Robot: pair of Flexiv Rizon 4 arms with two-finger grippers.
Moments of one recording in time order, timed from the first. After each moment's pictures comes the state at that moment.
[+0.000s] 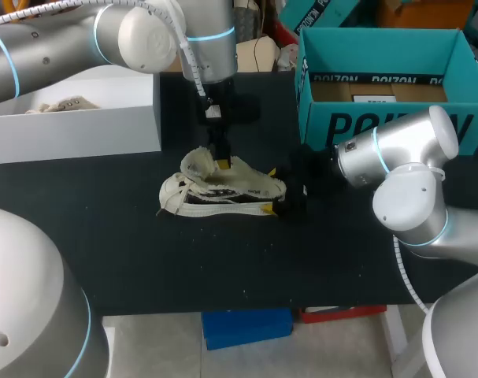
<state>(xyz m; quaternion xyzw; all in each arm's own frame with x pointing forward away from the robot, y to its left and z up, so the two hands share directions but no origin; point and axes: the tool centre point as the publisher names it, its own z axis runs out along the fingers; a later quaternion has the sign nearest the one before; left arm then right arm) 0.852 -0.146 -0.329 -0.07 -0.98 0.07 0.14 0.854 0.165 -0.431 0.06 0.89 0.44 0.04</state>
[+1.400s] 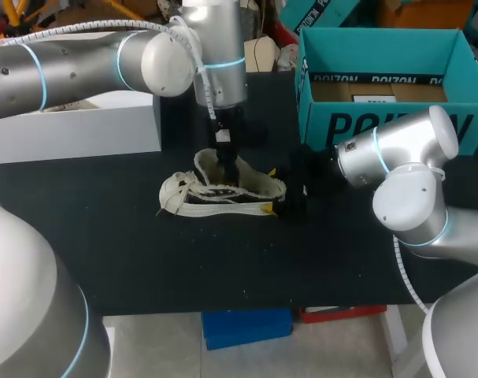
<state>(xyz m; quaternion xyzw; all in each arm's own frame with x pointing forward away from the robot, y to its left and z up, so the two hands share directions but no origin) 0.836 -0.163 -0.391 -0.08 -0.97 0.06 0.20 0.854 0.165 -0.431 0.06 0.89 0.44 0.04</state>
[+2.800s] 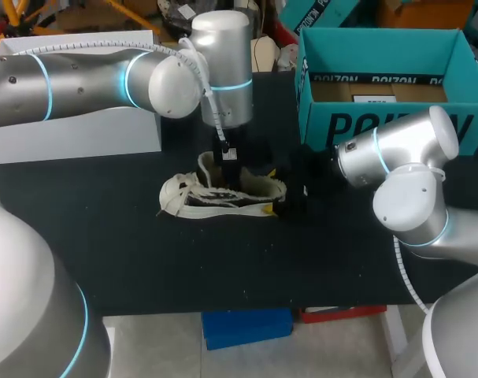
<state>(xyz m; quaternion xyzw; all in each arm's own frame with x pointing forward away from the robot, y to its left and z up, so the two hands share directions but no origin) 0.824 -0.167 -0.420 -0.04 -0.98 0.04 0.18 0.854 0.165 -0.431 0.06 0.89 0.44 0.04</state>
